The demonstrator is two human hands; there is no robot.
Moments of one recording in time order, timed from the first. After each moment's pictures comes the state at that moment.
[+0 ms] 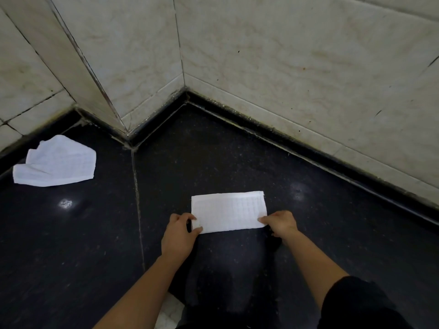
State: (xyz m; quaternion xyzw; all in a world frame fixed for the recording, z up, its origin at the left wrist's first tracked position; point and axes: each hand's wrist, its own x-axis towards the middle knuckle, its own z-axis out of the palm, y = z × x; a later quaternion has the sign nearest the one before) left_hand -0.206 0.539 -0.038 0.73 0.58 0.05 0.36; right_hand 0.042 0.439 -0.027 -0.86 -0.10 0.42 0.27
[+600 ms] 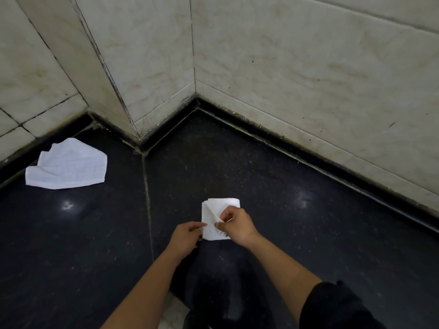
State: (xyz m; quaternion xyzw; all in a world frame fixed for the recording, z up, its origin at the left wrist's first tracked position) left_hand -0.217 0.564 -0.041 0.53 0.57 0.07 0.62; right_hand -0.061 0.507 -0.011 -0.77 -0.31 0.47 0.30
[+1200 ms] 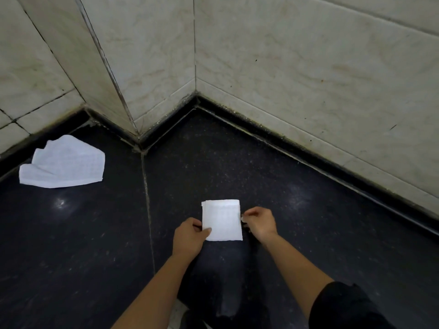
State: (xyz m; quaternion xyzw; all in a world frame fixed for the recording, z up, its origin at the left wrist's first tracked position) left_hand -0.210 0.561 -0.039 0.61 0.61 0.08 0.51; right_hand -0.028 0.495 -0.016 -0.84 -0.16 0.40 0.34
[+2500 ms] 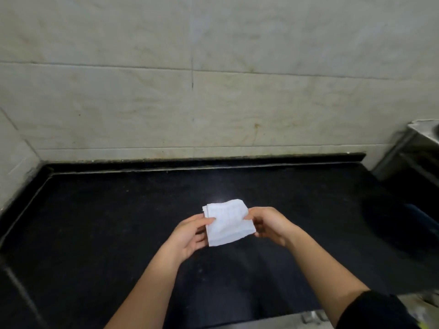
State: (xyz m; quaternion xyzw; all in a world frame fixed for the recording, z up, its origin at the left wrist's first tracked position) left_hand -0.079 0.388 0.081 0.47 0.32 -0.11 0.82; right_hand 0.017 0.187 0.109 -0.72 -0.01 0.39 0.58
